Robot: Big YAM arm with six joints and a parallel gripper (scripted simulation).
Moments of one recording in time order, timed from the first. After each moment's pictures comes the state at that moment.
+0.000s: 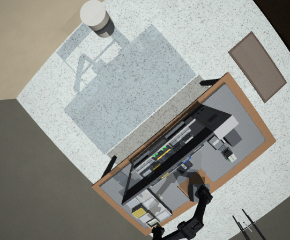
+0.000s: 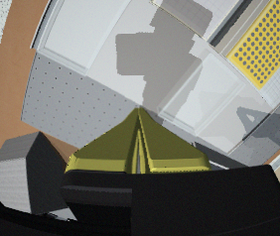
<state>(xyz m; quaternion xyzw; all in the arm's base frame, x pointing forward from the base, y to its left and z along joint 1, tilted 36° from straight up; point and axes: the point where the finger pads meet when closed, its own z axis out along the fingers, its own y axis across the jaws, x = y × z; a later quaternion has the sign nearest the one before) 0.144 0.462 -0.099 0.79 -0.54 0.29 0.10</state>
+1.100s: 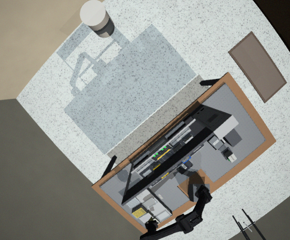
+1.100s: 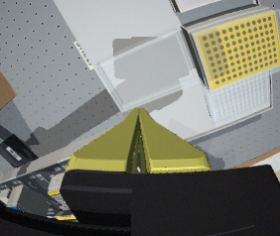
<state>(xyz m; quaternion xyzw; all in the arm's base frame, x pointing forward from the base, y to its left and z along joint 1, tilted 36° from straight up) 0.224 0.455 -0.057 0.90 -0.30 0.25 0.18</state>
